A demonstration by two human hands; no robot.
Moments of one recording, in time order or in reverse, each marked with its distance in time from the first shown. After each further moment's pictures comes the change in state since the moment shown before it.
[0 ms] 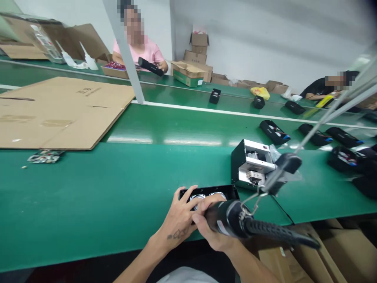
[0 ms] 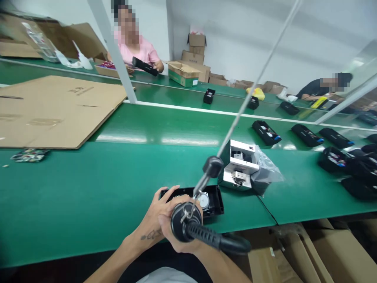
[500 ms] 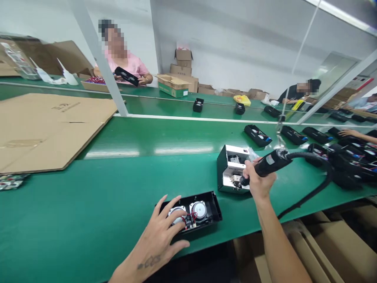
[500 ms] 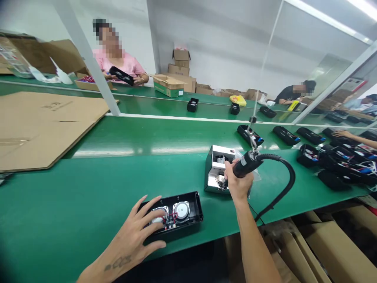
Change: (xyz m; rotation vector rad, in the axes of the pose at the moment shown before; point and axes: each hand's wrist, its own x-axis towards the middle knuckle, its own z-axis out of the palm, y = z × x) left_hand 0.008 0.011 -0.037 0.035 0.073 0.114; right_hand 0.091 0.001 -0.181 -0.291 0.727 -0.193
